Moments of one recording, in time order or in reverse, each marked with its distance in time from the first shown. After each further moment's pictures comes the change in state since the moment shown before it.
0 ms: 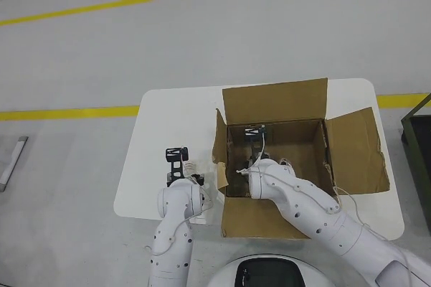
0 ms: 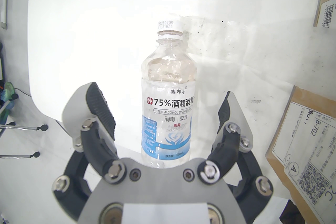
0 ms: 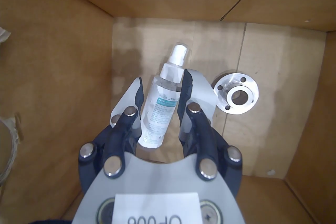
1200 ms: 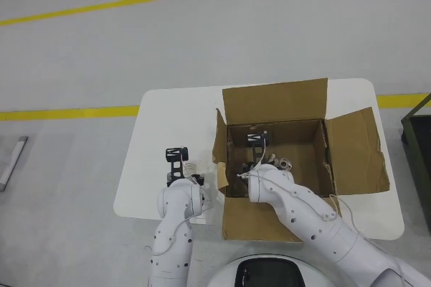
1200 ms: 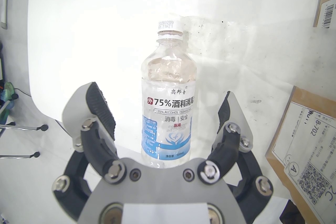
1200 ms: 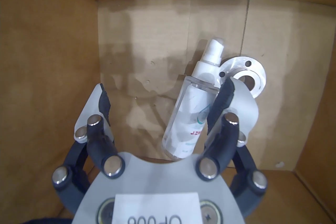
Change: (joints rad) left arm 0.000 0.000 0.000 0.000 0.000 0.000 0.000; right arm -0.072 -0.050 0.070 0.015 -0.099 0.005 0.040
